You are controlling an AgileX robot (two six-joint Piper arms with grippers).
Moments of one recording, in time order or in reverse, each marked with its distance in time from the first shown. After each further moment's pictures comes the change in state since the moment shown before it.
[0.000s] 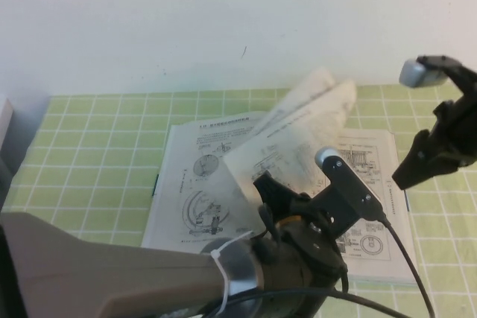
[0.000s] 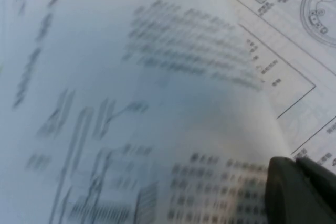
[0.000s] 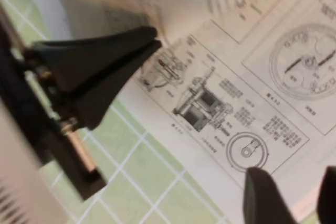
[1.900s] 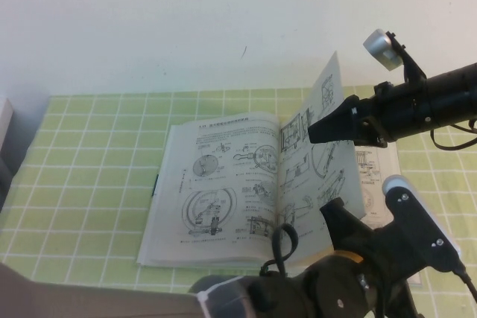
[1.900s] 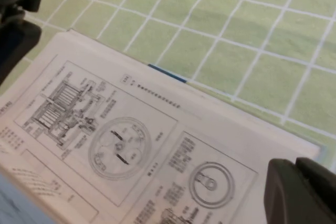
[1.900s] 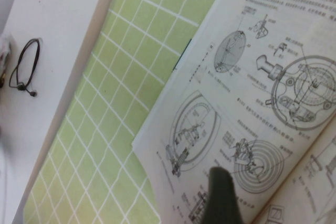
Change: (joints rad) right arm 0.045 0.181 0.003 0.634 -0.141 -0.262; left arm -0.107 -0.113 0.072 0.452 0.310 -0.457
